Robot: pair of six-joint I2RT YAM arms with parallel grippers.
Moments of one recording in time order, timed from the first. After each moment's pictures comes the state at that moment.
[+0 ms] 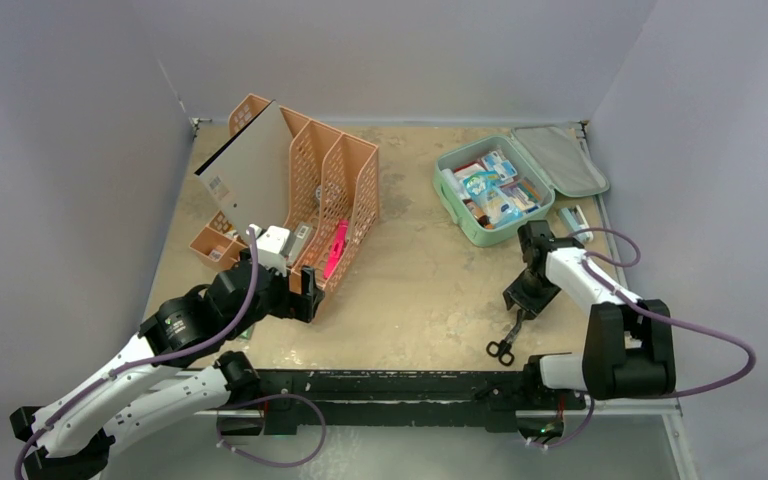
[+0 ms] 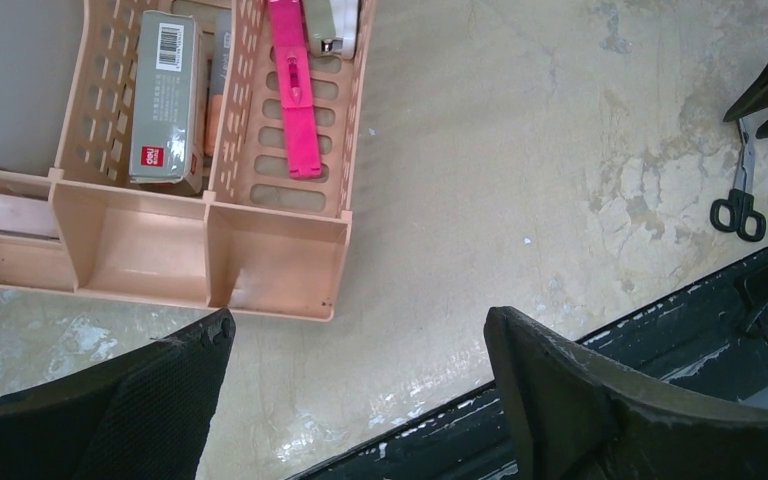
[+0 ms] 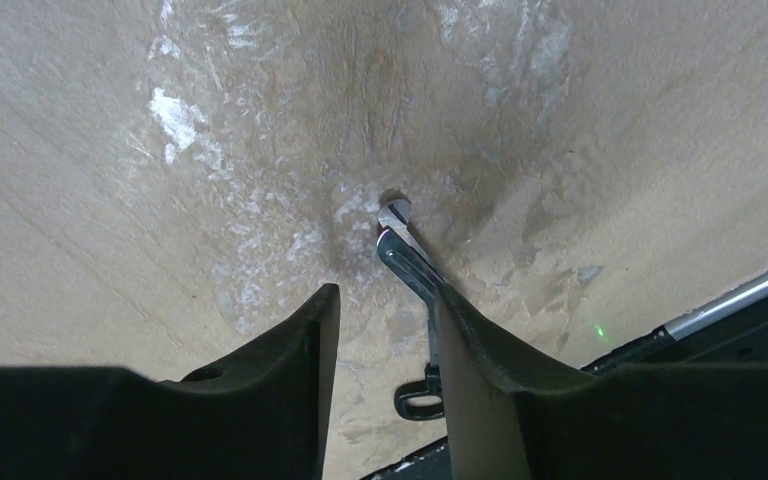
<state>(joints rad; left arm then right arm) -0.91 0.60 0.84 -0.85 -0.35 -0.47 0.07 1.32 0.71 -0.91 0.15 0.91</state>
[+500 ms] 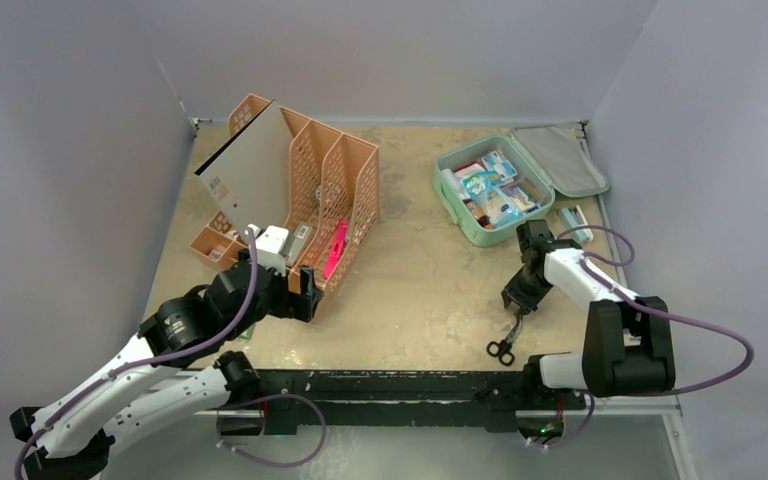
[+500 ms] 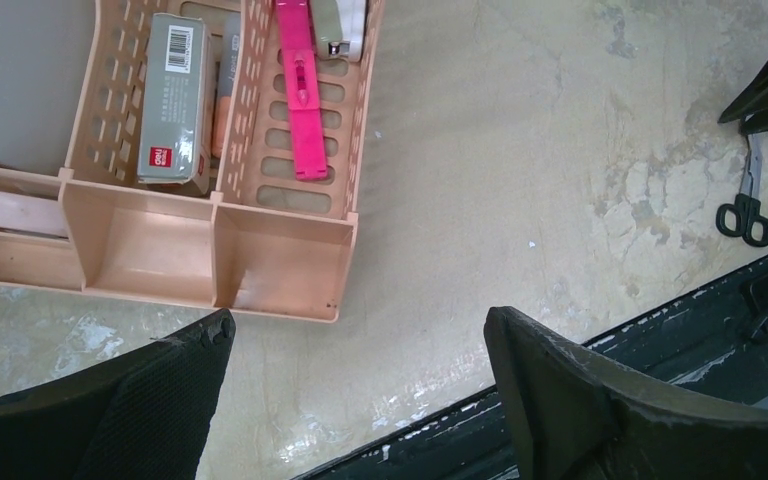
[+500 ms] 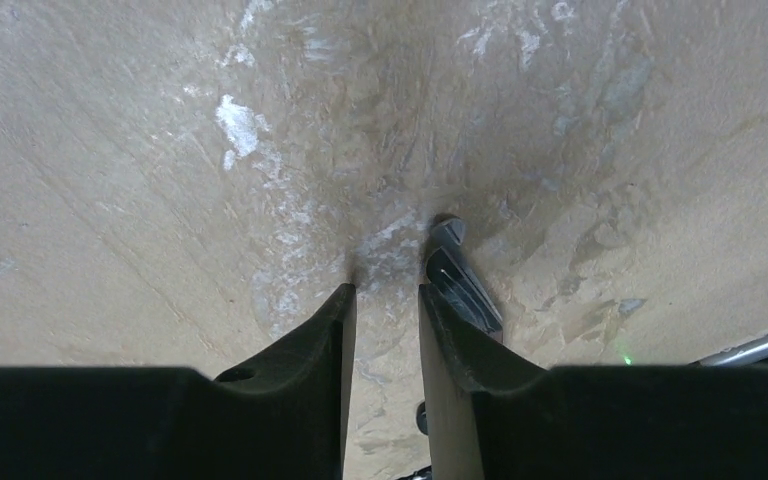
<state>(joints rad) -0.91 0.59 0.84 -0.85 -0.36 -0.47 0.07 1.34 0.68 -0.83 0.12 0.88</state>
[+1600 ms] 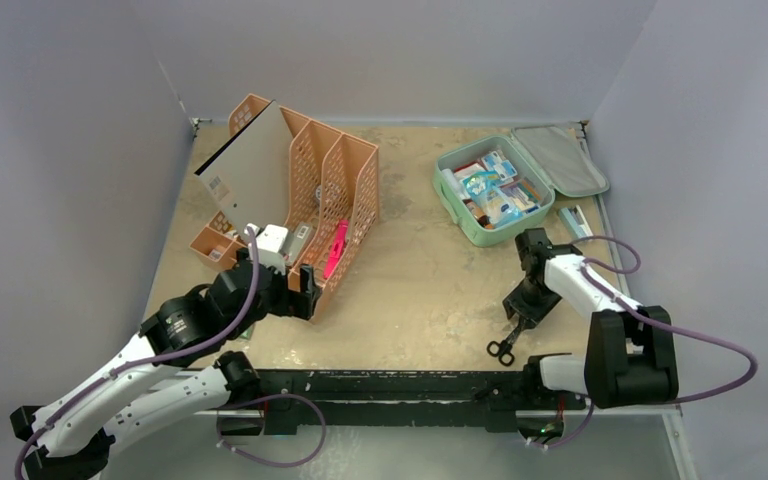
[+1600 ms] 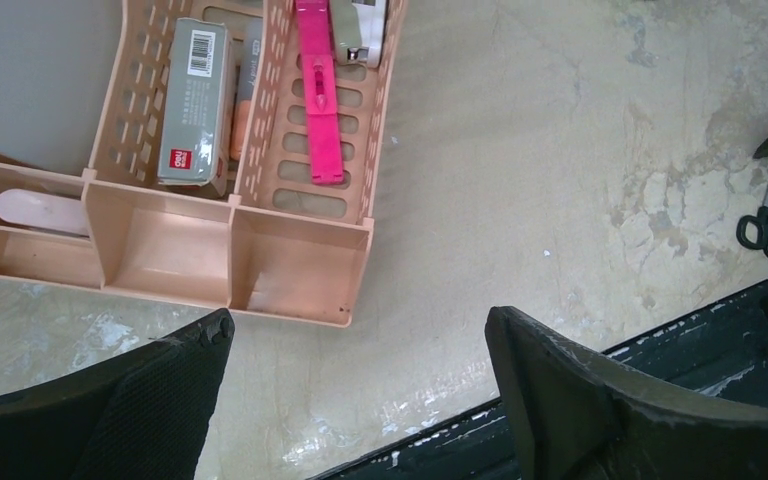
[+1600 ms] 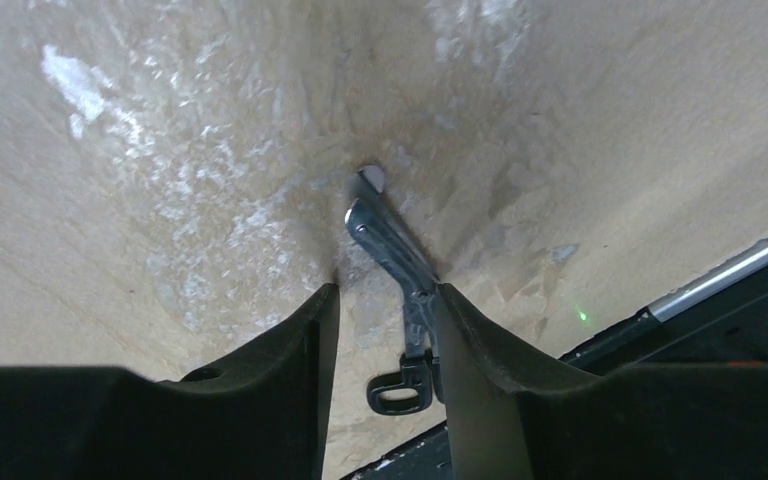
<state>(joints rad) -0.91 0.60 0.84 -0.85 -0.39 -0.47 0.09 1.29 0.65 -0.93 0.18 0.94</state>
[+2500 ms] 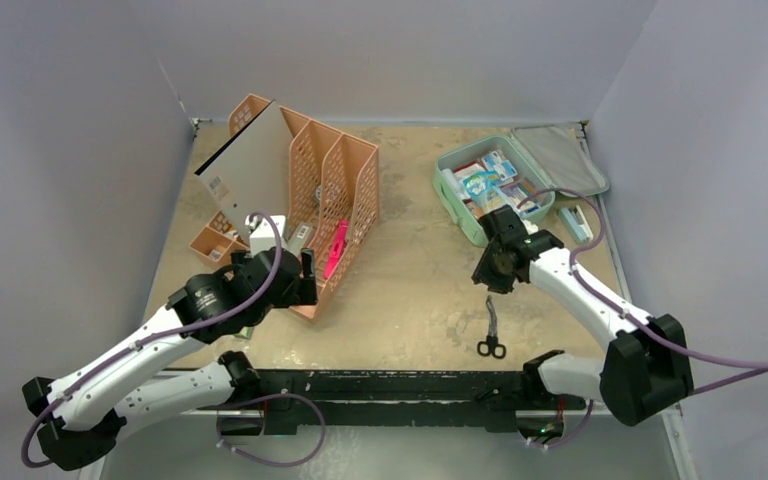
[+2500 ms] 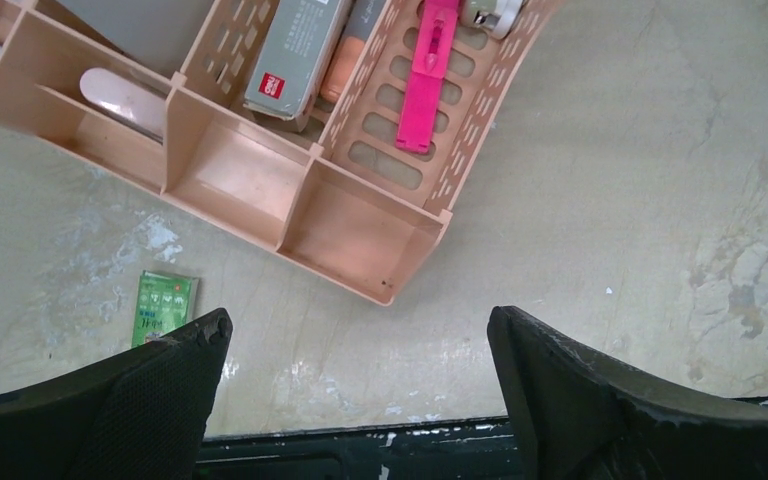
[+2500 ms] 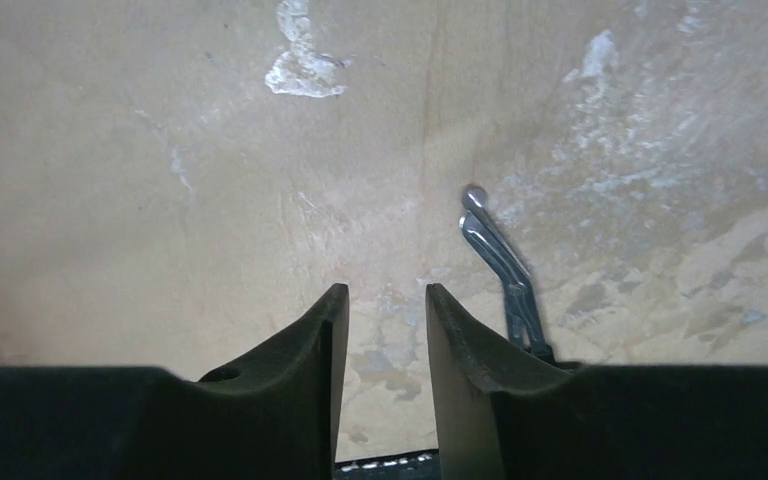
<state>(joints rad) -0.91 0.79 0.93 -1.03 -0.56 -0.74 0.40 1.26 0.83 -0.81 0.15 0.88</state>
